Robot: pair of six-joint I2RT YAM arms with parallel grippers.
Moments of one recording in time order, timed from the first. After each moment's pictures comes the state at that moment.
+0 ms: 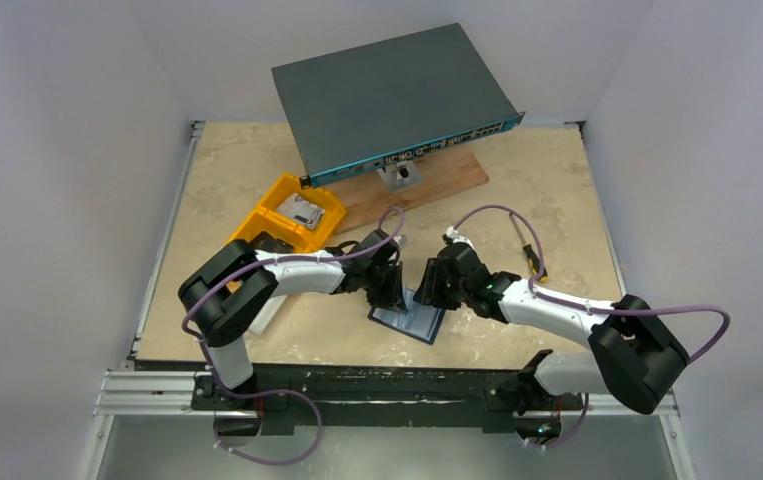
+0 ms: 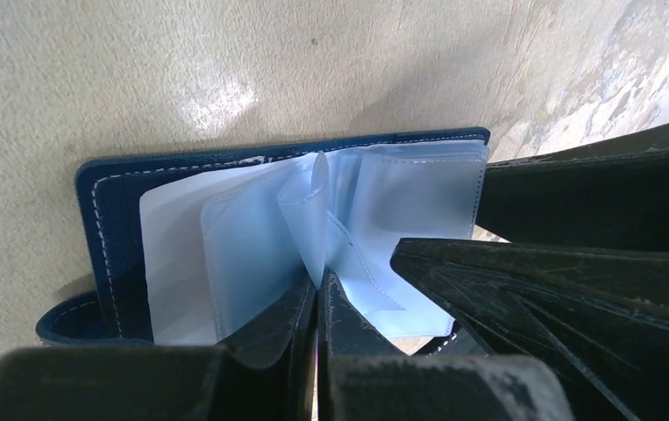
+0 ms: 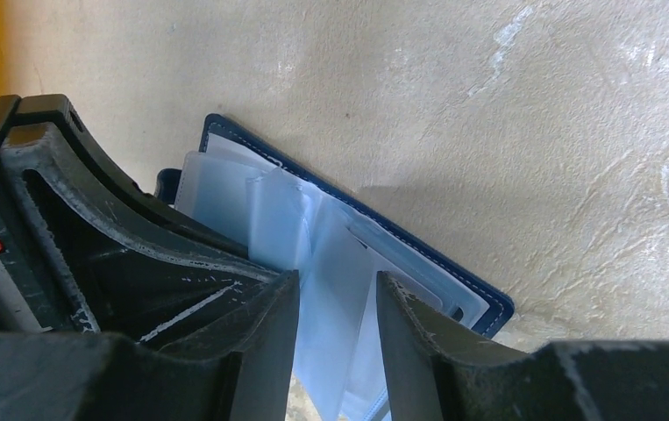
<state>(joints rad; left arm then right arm) -0.87 1.77 0.94 -0.14 0.28 -0.78 0.73 1.28 0.55 -0.13 0.02 0.83</state>
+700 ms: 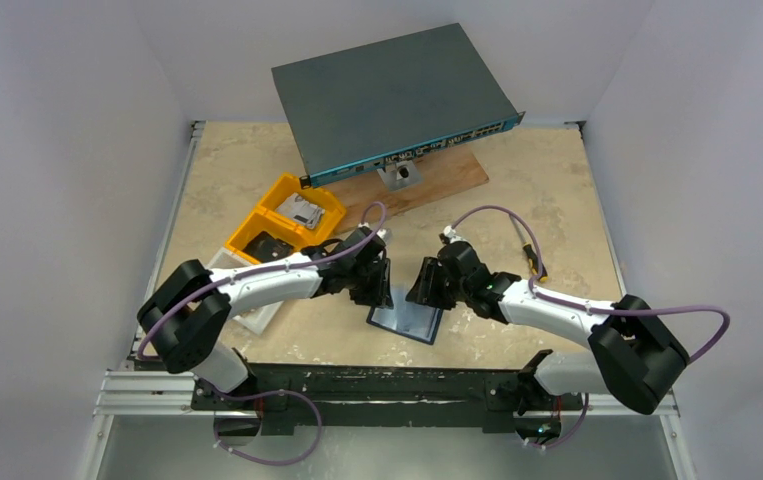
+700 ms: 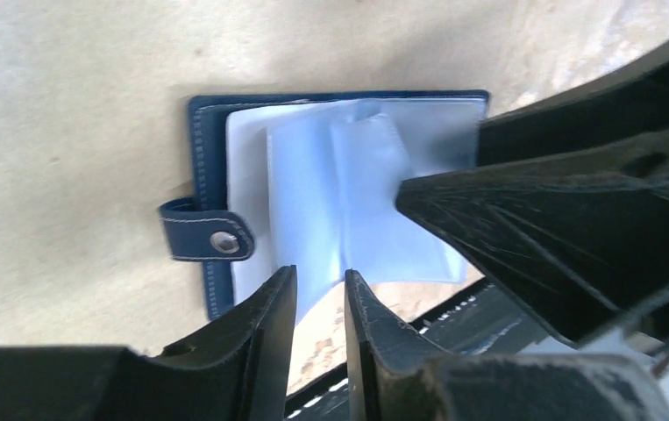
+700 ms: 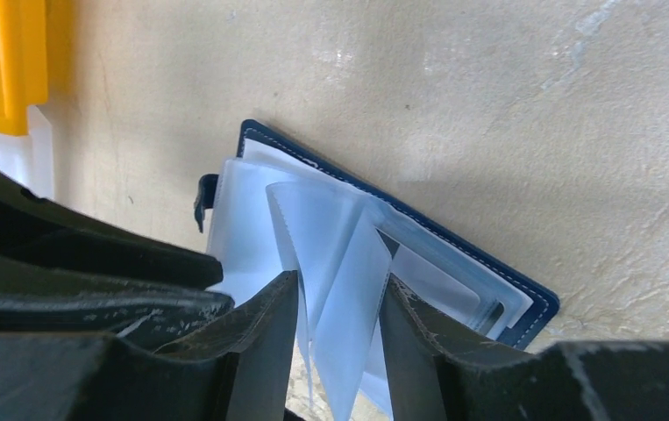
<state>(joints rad) -0.87 1.56 0.90 -0.31 0.17 -0.76 0.73 1.28 0.54 -0.08 -0.06 0.87</state>
